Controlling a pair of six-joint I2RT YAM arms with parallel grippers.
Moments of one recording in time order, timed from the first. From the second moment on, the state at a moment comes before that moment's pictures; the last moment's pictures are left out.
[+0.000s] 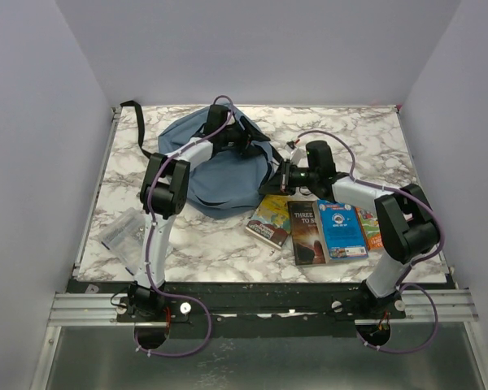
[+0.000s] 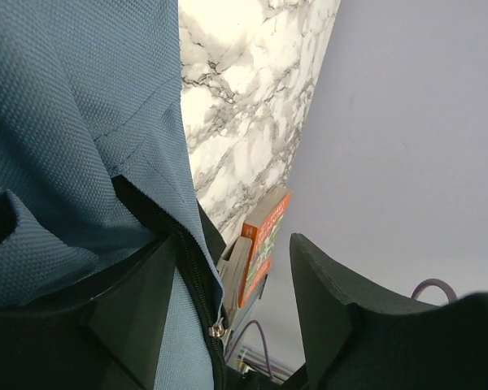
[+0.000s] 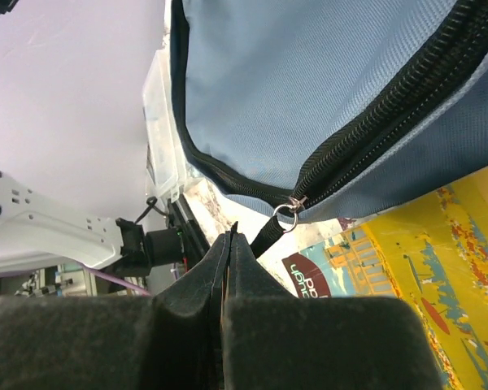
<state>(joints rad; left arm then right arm) -0.32 2.38 1.82 0.01 0.70 -1.19 0.42 1.73 0.96 0.20 -0.79 0.77</state>
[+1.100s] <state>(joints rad) -0.52 1.53 1.12 -0.30 0.57 -0.65 0.41 1.59 0.94 -0.02 -0.75 0.68</state>
